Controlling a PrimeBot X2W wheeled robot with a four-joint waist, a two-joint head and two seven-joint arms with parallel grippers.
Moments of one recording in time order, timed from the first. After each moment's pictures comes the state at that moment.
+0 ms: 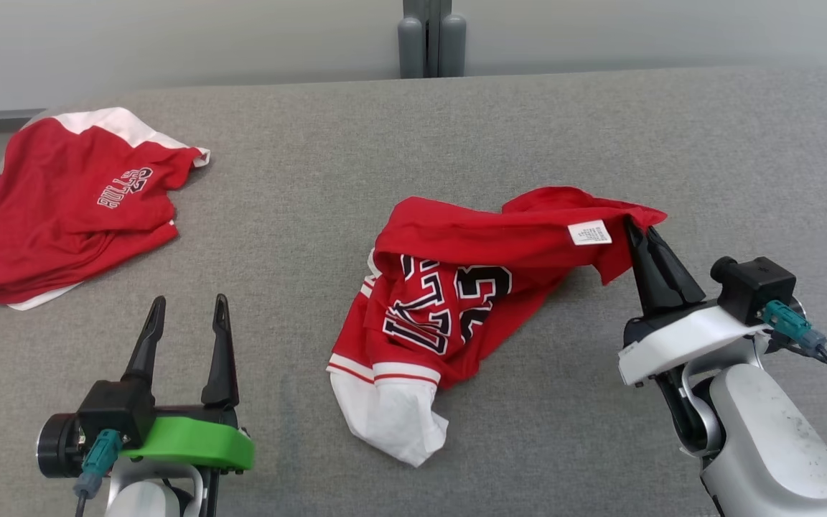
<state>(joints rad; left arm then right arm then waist) -0.10 0.05 -0.03 0.19 -0.16 -0.08 -0.26 -0.34 -0.17 0.21 0.35 0.35 0.13 -0.26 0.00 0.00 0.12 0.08</state>
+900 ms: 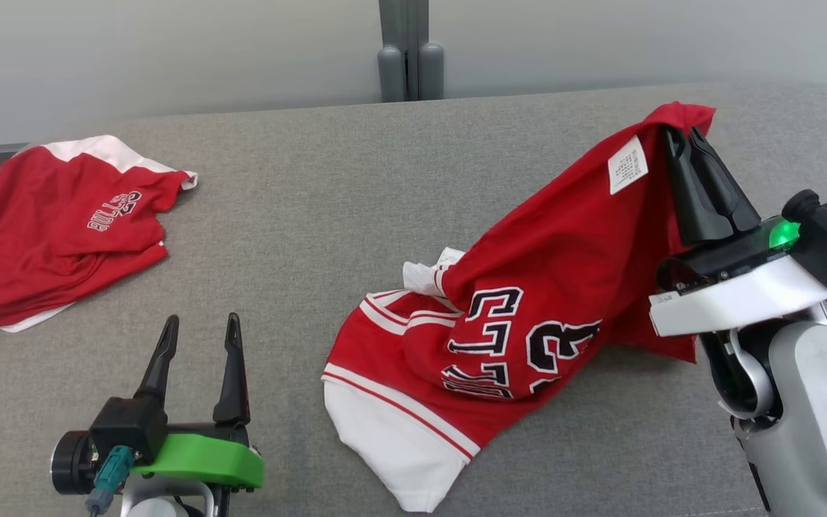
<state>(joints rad) -0.06 0.05 -0.06 0.18 -0.18 -0.06 -0.26 -0.33 -0.21 0.15 -0.13 0.31 0.13 -0.10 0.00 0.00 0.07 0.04</state>
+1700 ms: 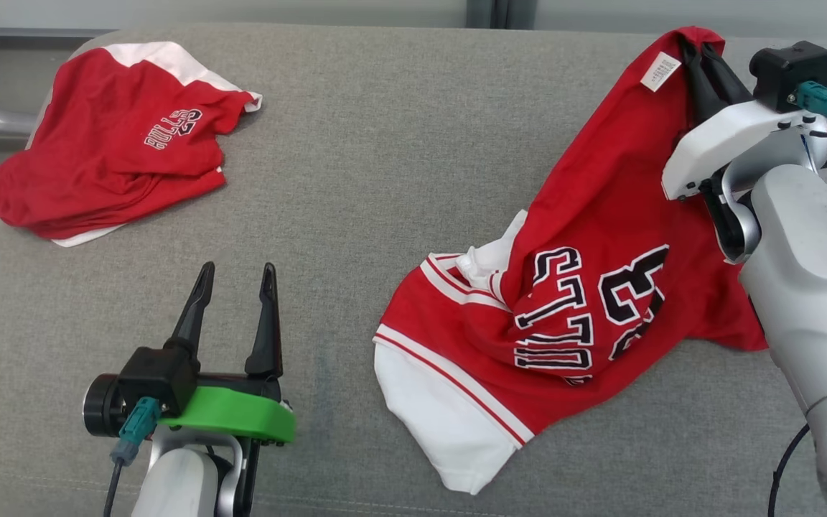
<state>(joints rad) -0.17 0.05 -0.16 0.20 -0.23 -0.05 -0.26 -0.91 -0.24 0.25 0.85 0.28 0.13 -0.25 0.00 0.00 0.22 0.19</state>
